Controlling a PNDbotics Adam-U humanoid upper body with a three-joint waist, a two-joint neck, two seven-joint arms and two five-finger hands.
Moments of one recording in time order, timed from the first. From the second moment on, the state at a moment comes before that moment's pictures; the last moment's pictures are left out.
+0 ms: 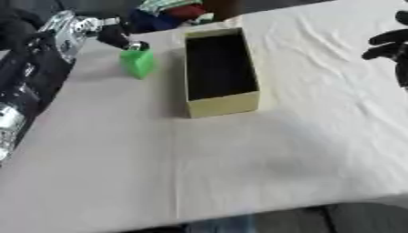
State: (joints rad) left arm -1.07 0.50 0.02 -0.59 -1.08 -0.11 -0.49; right arm -0.59 -0.24 -0.15 -1.51 -0.13 -0.38 0.77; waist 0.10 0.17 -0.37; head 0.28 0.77
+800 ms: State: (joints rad) left arm -1.06 0.49 0.02 -0.59 -1.14 -0.11 -0.51; right arm -0.59 -0.24 -0.15 -1.51 -0.13 -0.37 0.77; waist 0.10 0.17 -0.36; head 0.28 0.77
